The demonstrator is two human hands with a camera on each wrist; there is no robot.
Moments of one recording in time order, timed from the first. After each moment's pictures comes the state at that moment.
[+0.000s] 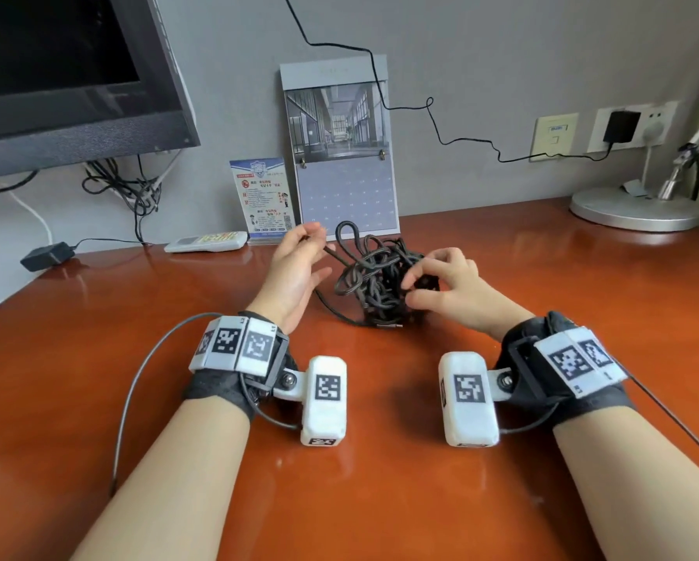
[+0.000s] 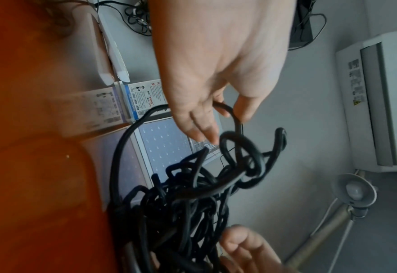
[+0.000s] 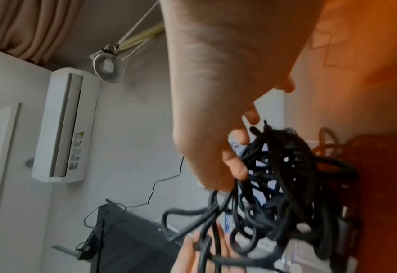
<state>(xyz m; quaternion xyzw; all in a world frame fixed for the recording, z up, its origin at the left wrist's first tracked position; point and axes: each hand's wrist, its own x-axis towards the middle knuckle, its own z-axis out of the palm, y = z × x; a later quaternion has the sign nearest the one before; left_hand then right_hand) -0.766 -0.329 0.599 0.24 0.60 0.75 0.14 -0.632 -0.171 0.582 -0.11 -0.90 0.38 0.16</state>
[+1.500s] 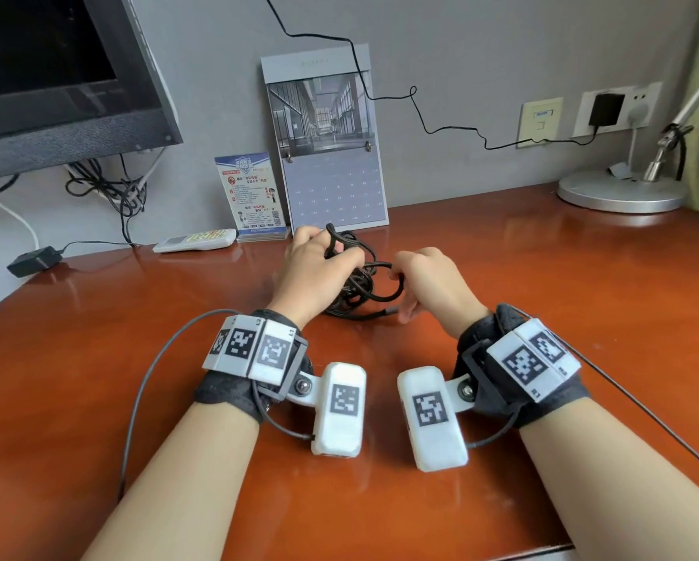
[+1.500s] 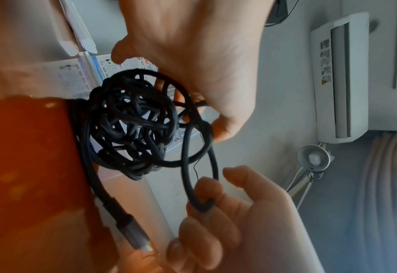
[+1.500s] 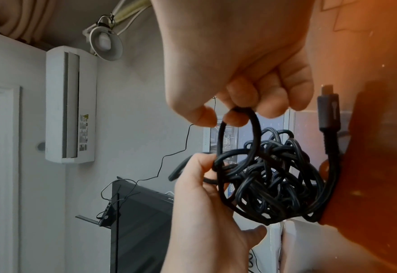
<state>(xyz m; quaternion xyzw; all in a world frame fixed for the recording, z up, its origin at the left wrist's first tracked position) -0.742 -0.312 0.598 0.31 0.85 0.42 -0.02 -0.640 -0.201 0.595 -0.22 -0.76 0.58 0.19</state>
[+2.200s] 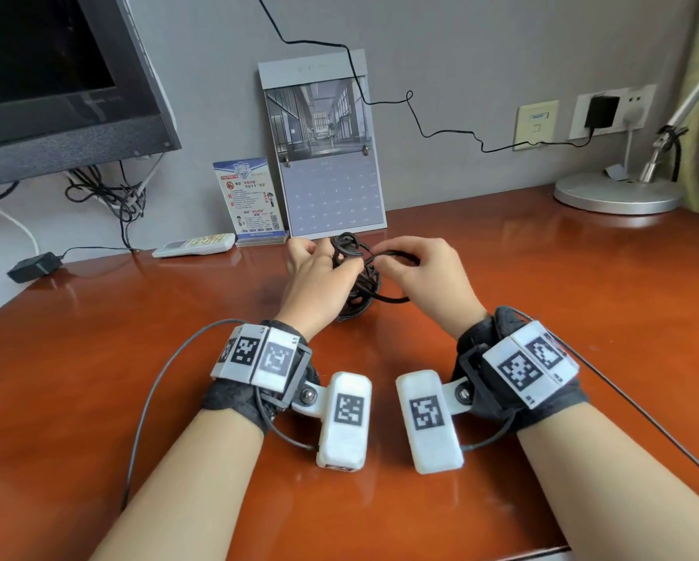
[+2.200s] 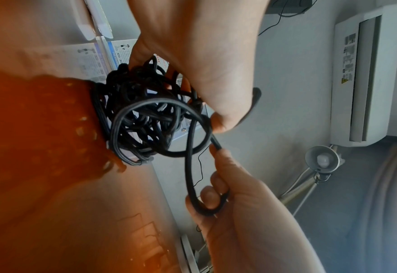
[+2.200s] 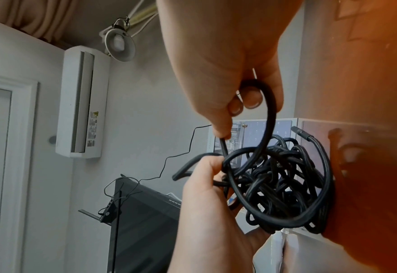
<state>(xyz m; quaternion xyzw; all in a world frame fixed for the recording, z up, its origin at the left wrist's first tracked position) -0.741 -0.306 0.587 0.33 0.85 0.41 -0.03 -0.638 -0.201 0.590 -0.12 -0.81 0.44 0.37</state>
